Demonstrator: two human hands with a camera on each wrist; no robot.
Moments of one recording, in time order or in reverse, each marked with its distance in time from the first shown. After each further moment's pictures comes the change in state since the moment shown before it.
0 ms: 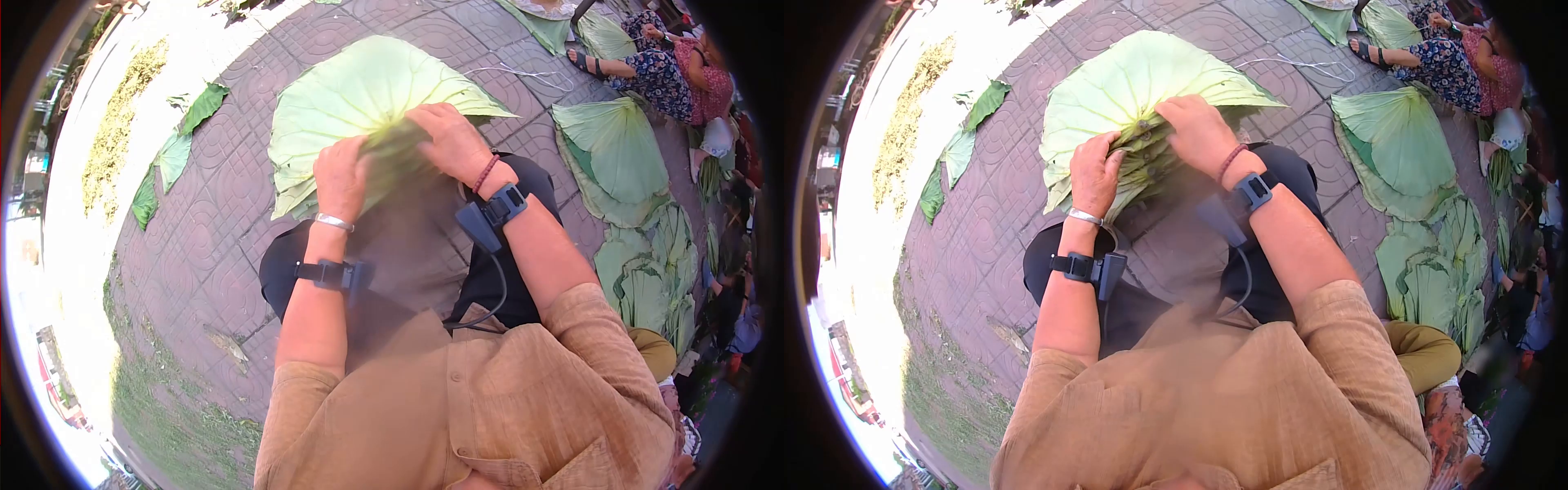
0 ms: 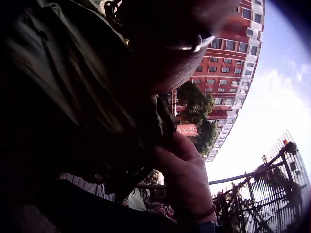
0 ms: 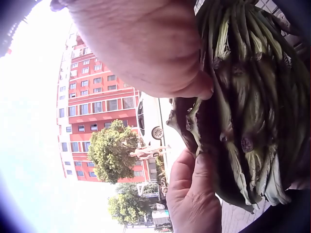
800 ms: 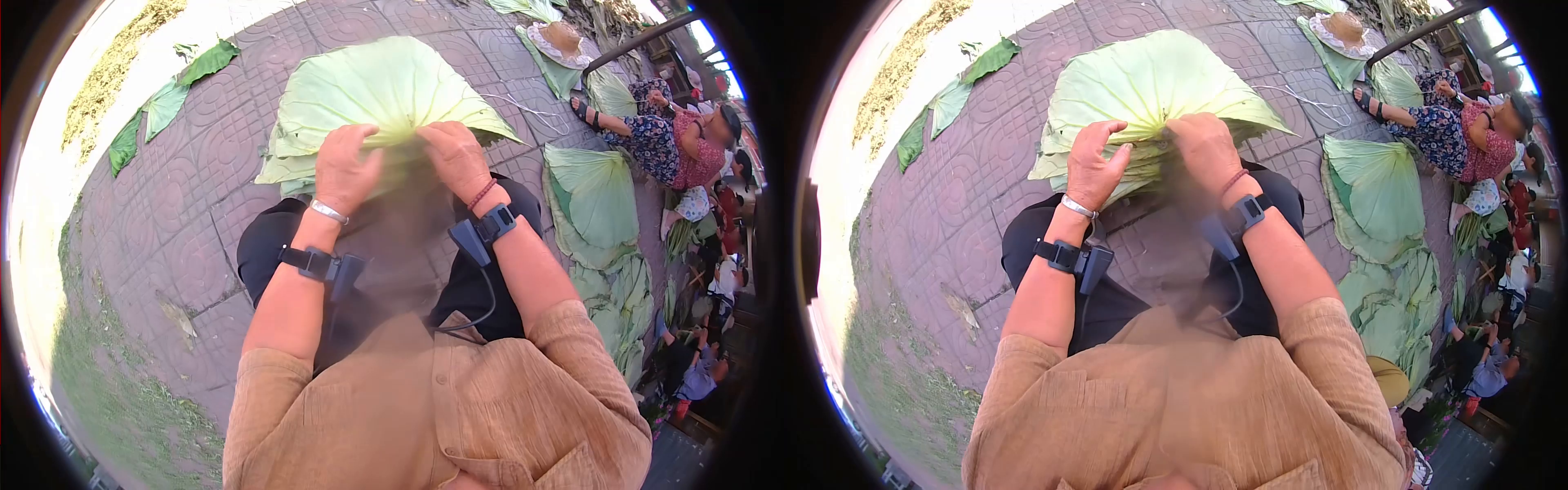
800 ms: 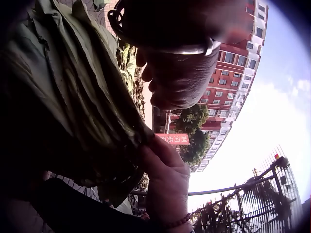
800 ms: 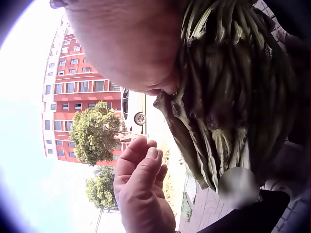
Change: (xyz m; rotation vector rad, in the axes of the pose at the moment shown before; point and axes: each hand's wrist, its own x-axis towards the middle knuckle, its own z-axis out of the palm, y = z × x) left_hand -0.011 0.003 -0.028 -0.178 0.062 -0.175; right_hand 0.001 -0.019 0.016 -0.069 -0.043 -0.120
